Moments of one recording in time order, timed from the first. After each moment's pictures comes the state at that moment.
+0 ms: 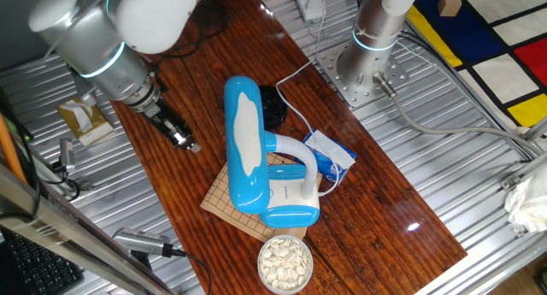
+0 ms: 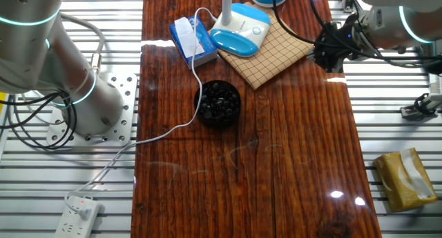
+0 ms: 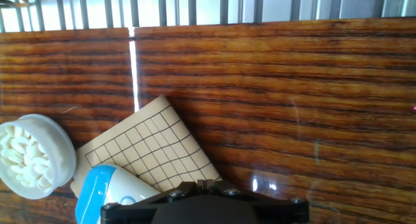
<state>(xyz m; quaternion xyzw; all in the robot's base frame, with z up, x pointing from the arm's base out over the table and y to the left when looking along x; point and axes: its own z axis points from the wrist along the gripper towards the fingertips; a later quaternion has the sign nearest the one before) 0.589 0.086 0.135 0.04 -0.97 -0.17 0.15</state>
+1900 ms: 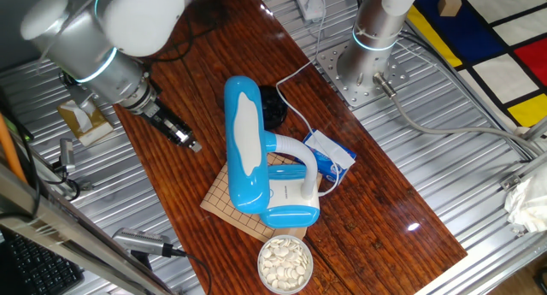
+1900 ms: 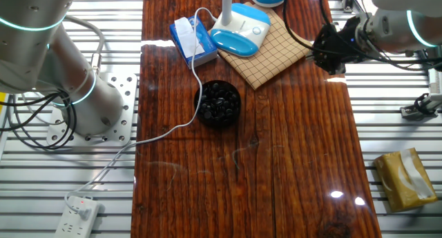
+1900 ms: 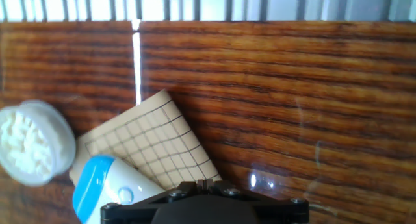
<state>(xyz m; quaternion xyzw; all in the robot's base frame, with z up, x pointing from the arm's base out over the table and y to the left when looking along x) 0.582 0.084 0.133 0.13 -0.96 -0.19 0.16</state>
